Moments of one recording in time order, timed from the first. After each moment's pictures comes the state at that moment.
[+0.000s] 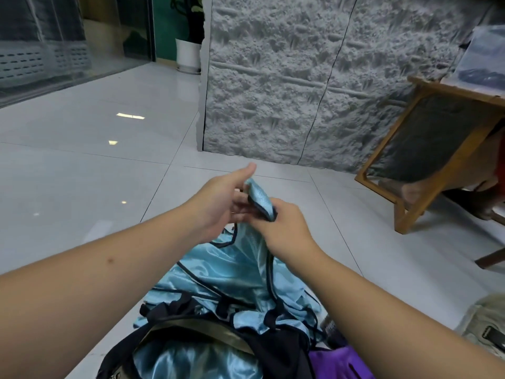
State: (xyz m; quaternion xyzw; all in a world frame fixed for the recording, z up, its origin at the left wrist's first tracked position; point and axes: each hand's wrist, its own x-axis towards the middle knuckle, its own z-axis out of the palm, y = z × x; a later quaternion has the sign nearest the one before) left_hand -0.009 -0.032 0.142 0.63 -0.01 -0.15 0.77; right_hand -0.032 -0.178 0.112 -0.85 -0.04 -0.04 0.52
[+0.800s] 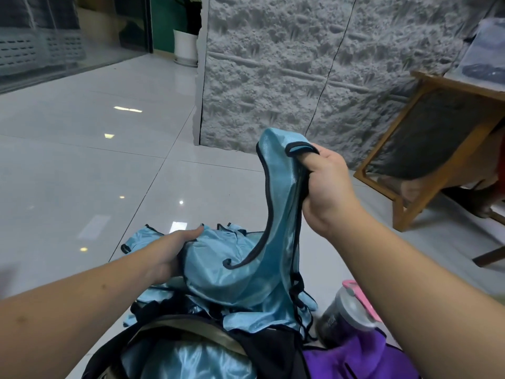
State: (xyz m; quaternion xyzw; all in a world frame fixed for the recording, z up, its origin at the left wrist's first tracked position) left_hand 0.010 0.031 -0.004 0.59 0.23 -0.25 0.73; right_hand -0.025 -0.199 0.190 -0.66 -0.03 -0.07 0.75
